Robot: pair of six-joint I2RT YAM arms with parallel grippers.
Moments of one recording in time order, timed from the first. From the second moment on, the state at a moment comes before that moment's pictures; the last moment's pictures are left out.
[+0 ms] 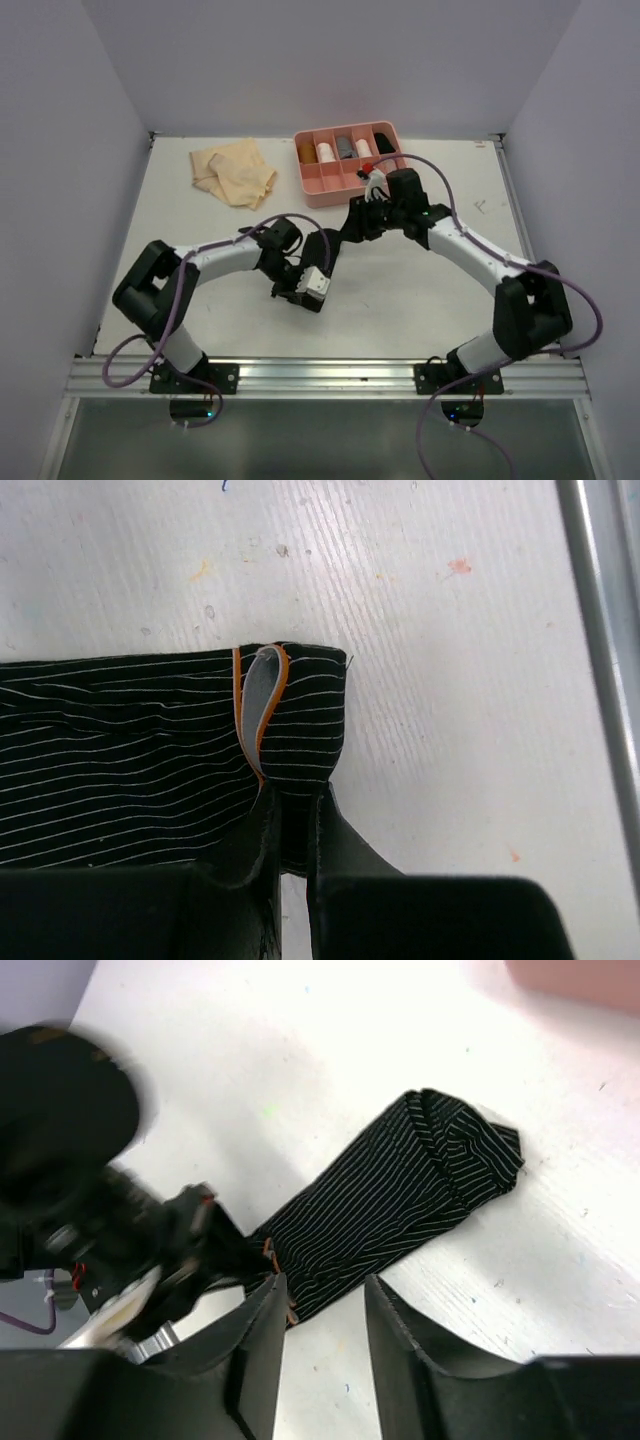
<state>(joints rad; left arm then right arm) -0.66 1.65 0.89 -0.60 0.62 1.15 0.45 1.55 1.07 -0.25 -0.56 0.26</state>
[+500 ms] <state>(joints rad) -0.53 2.18 1.34 -1.21 1.00 1.06 0.81 1.15 0.97 -0.48 -0.32 0.11</state>
